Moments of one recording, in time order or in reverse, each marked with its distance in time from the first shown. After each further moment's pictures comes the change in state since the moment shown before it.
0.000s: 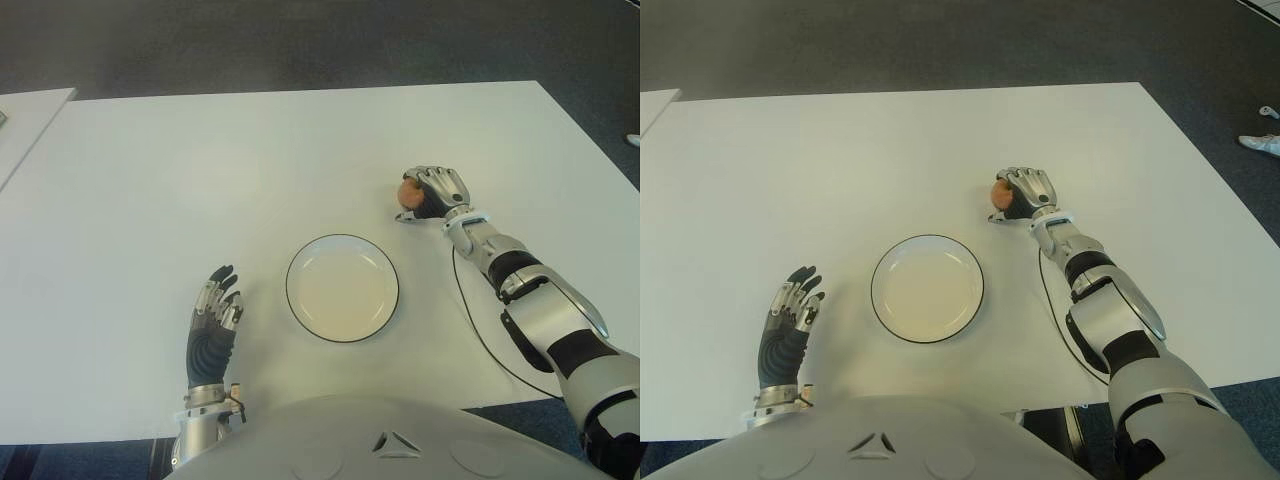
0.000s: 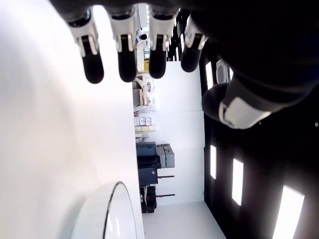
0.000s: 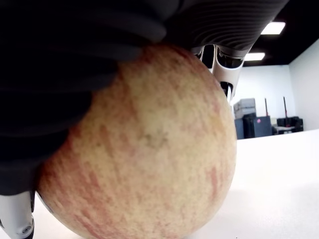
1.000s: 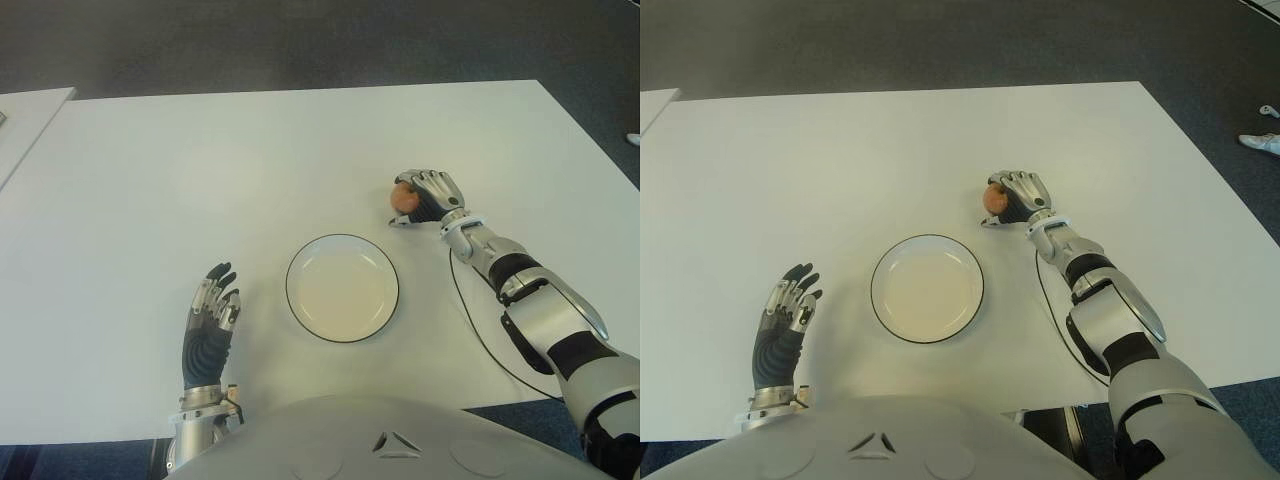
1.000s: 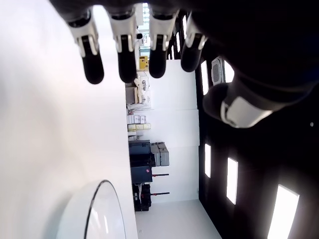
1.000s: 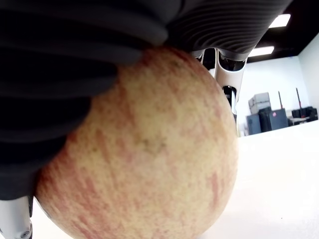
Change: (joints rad) left arm 0.016 0.003 0.003 -0.038 -0.019 0.001 -0.023; right arm 0.011 -0.001 -0.004 0.002 0.025 -0.109 -0.012
